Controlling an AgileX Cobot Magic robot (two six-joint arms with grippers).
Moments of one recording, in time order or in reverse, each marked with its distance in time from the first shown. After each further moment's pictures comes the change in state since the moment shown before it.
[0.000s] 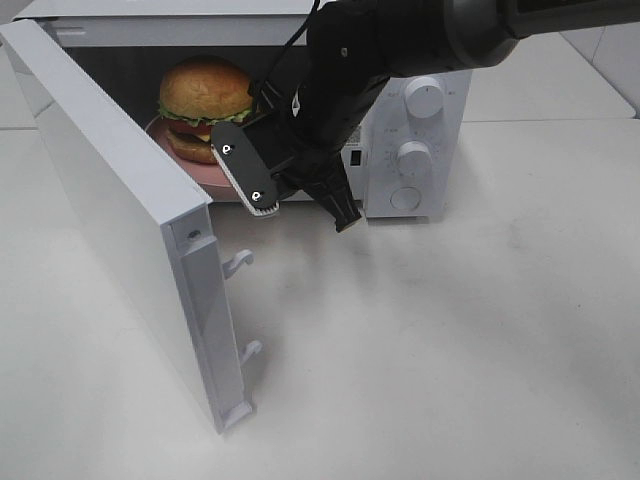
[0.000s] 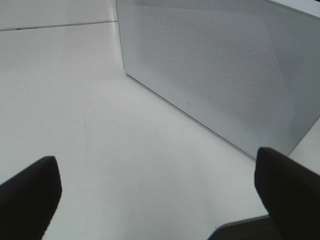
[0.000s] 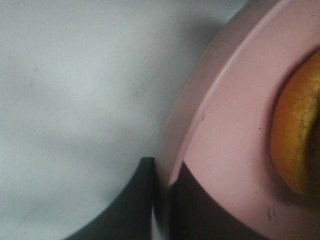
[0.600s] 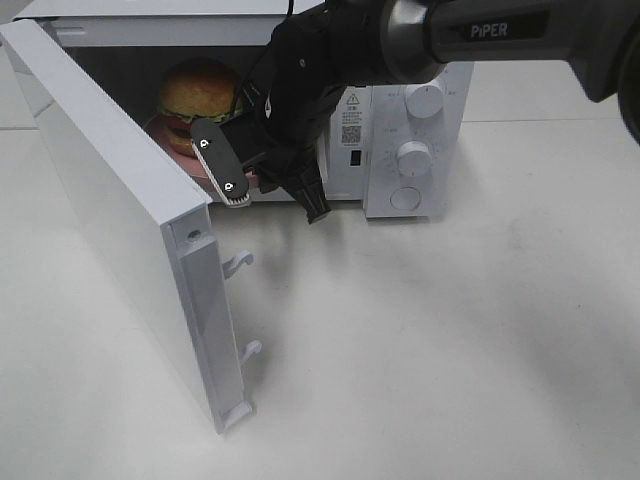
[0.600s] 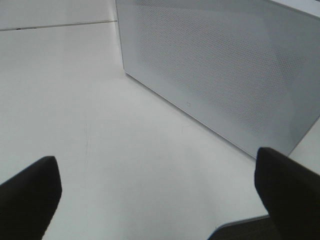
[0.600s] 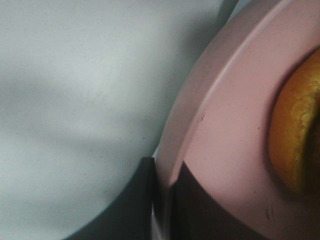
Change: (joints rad) left arm 0.000 0.000 0.000 0.000 0.000 0.000; right arm 0.000 0.181 -0.245 -0.039 0.064 0.073
